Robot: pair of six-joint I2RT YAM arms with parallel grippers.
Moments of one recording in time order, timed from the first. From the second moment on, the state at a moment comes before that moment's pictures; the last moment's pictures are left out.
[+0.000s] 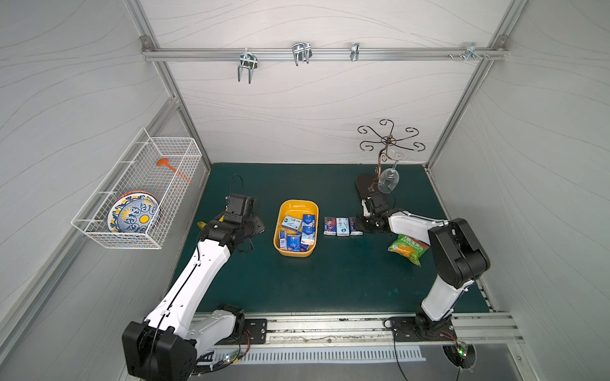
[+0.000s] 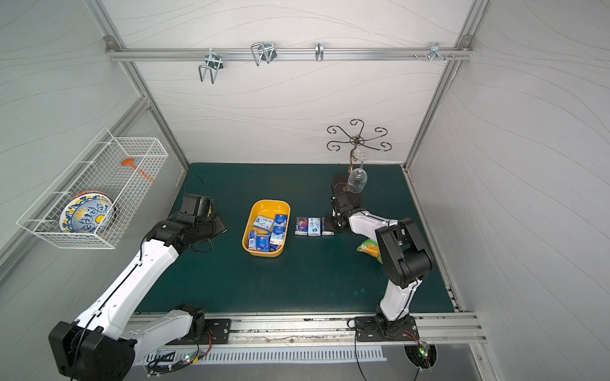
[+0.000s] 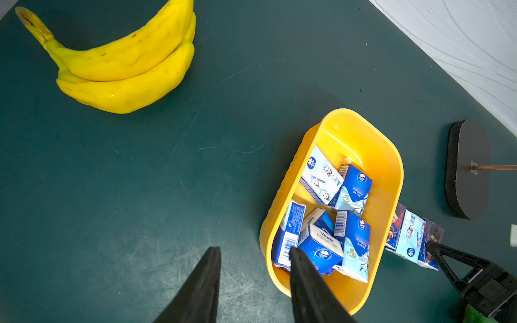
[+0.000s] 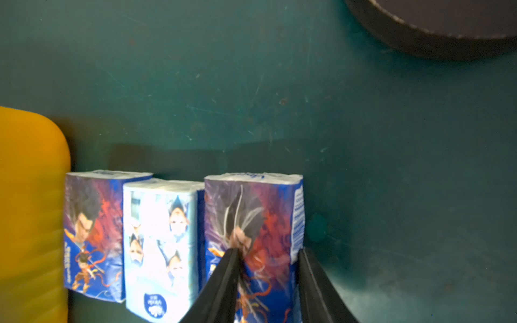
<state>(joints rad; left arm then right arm) -0.22 1.09 0.99 -0.84 -0.14 -0.71 0.45 1.76 1.00 -0.26 -0.07 0.46</state>
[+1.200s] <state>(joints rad) -0.22 1.08 0.97 -0.84 -0.15 -0.71 0.81 1.76 1.36 -0.51 0.23 0.33</state>
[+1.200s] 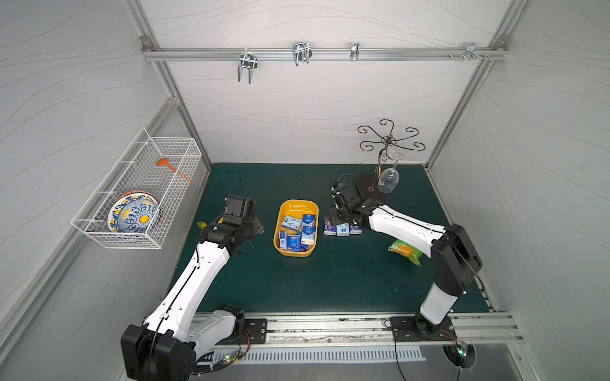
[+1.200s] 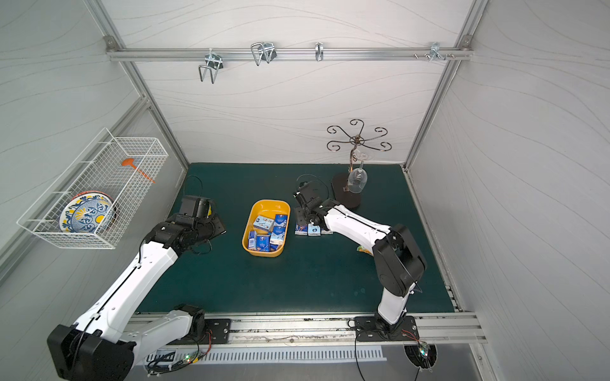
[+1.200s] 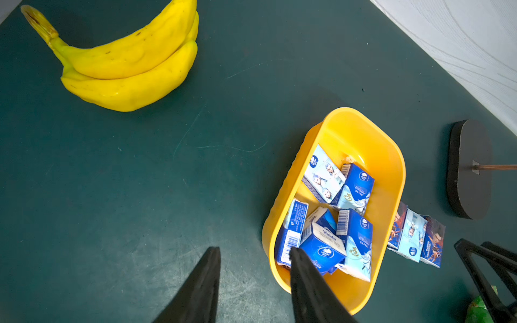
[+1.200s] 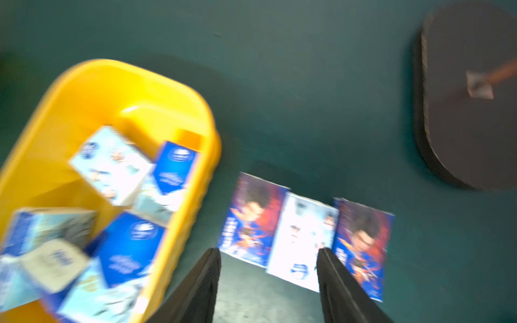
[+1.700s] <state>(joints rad) -0.22 1.08 0.94 -0.84 -0.15 -0.71 1.00 1.83 1.43 -0.53 0.00 0.15</state>
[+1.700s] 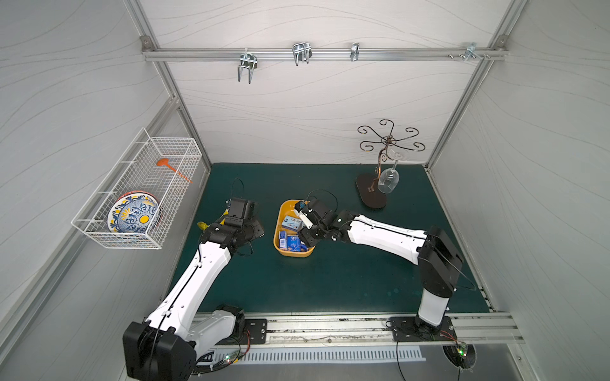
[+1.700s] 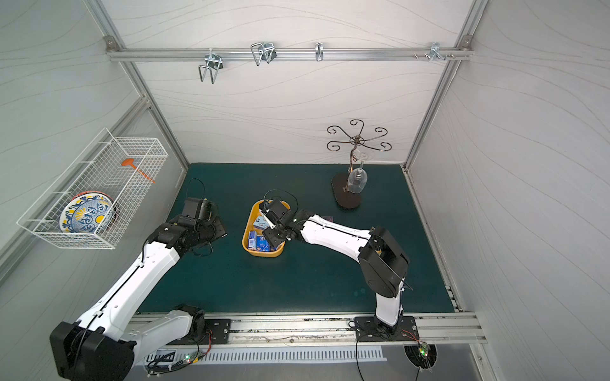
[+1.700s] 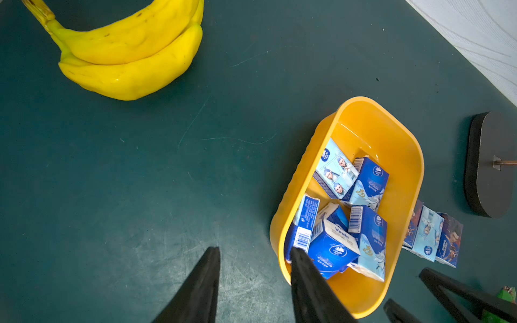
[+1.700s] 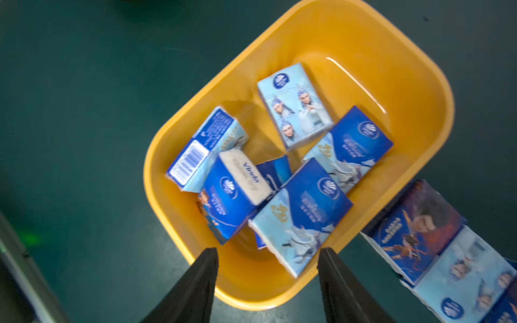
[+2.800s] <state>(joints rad) -0.22 1.09 0.95 -0.84 -0.14 -0.72 0.98 2.06 1.55 -0.47 -0.15 0.09</state>
